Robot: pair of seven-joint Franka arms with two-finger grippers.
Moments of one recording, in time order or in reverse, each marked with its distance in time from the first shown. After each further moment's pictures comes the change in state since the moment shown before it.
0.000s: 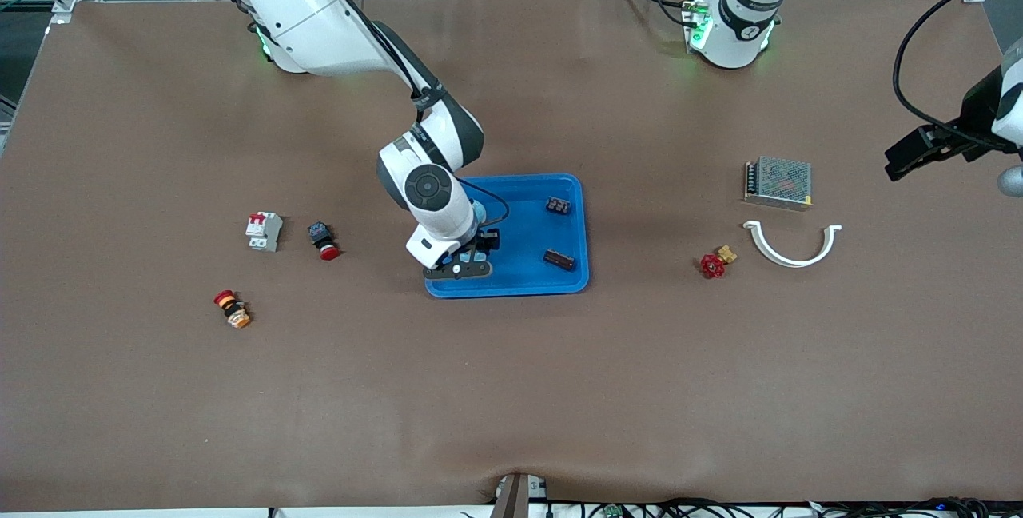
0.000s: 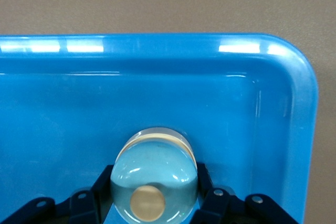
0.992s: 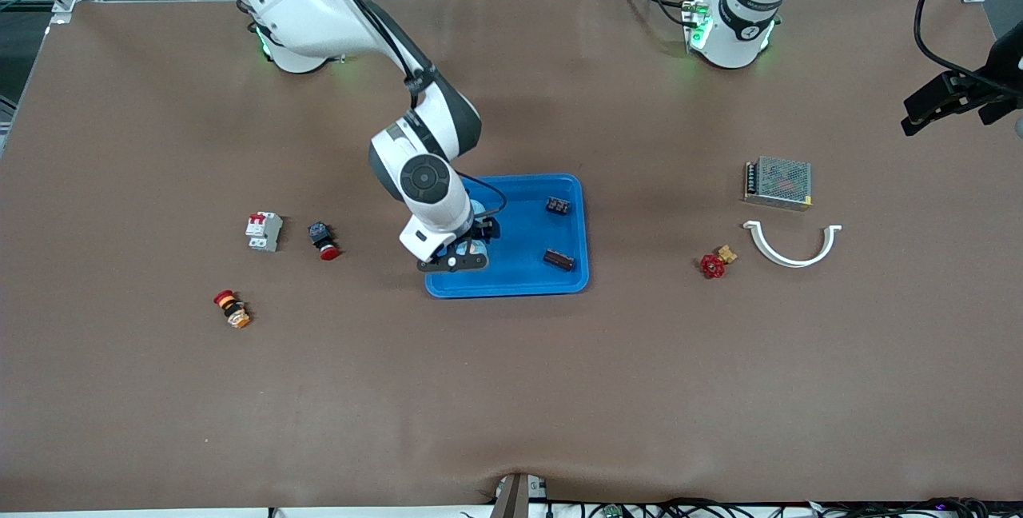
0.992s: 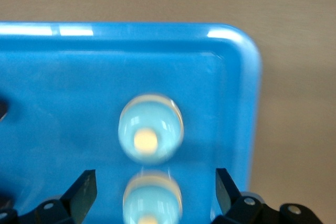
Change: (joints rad) left arm -0.058 -0.119 0.109 -0.107 -0.049 -0.012 0.139; right arm 0.000 -0.154 -0.004 -0.005 -0.001 -0.241 0.000
